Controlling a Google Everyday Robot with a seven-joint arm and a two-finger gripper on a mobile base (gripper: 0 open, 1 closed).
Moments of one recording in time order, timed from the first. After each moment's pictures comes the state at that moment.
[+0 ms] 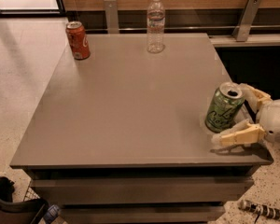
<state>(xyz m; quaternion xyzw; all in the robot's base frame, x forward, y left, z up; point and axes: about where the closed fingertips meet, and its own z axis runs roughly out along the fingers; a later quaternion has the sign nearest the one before) 0.478 -0.220 0.848 -0.39 0.70 0.23 0.55</state>
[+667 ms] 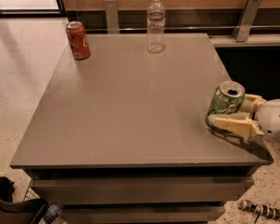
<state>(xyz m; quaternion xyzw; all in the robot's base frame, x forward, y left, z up) 0.478 -0.215 0.849 -0.40 0.70 0.24 0.55</state>
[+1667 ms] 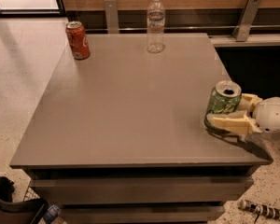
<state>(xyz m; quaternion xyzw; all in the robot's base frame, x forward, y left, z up) 0.481 -0.207 0.852 -0.40 0.70 0.24 0.55</state>
